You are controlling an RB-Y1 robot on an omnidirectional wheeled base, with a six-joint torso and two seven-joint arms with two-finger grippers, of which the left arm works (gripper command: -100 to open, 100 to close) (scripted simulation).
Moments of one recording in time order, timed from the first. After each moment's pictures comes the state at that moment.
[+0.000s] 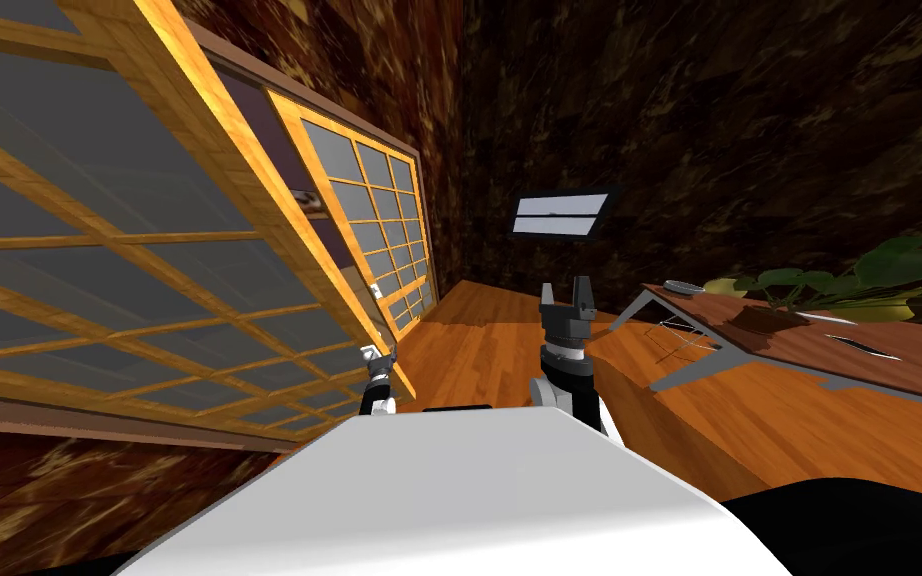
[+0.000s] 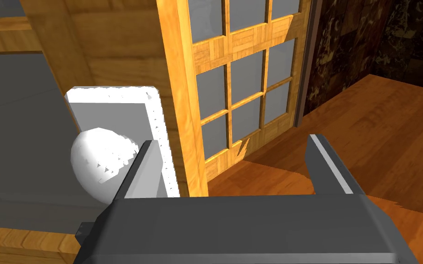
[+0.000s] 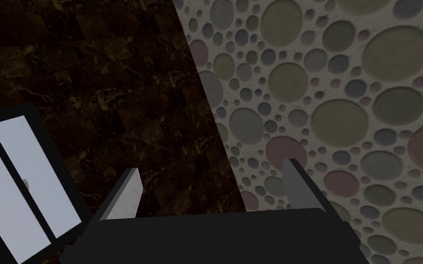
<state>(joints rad) -0.05 0.16 0.02 -0.65 0.44 -0.85 1.46</state>
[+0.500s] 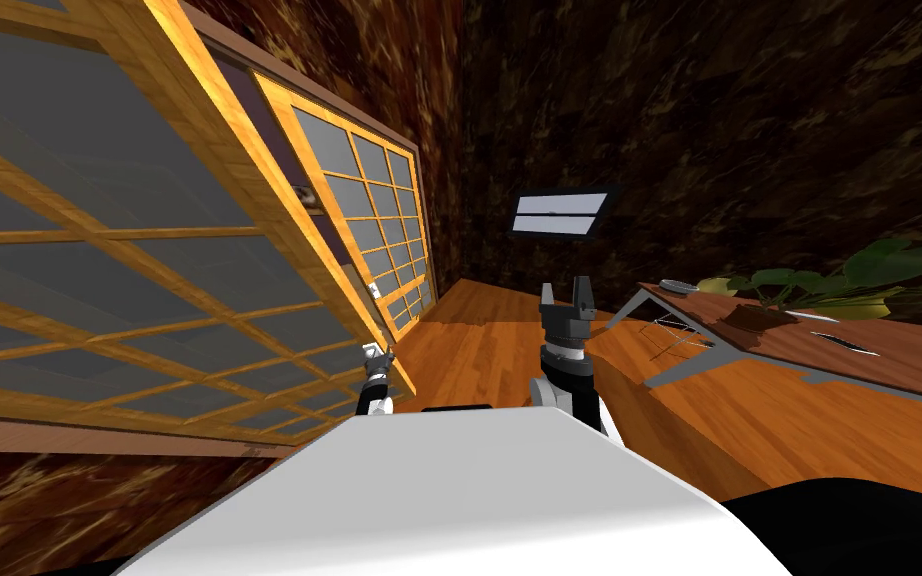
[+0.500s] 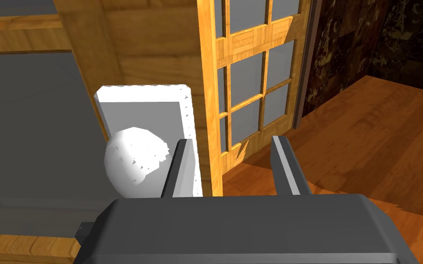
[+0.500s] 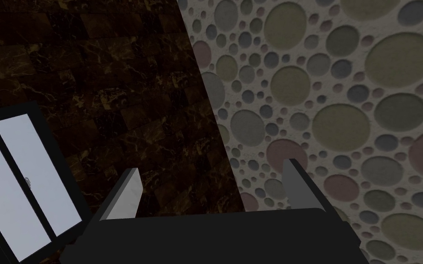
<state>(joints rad) -0.03 0.18 0.02 -0.71 0.44 -0.82 1.47</state>
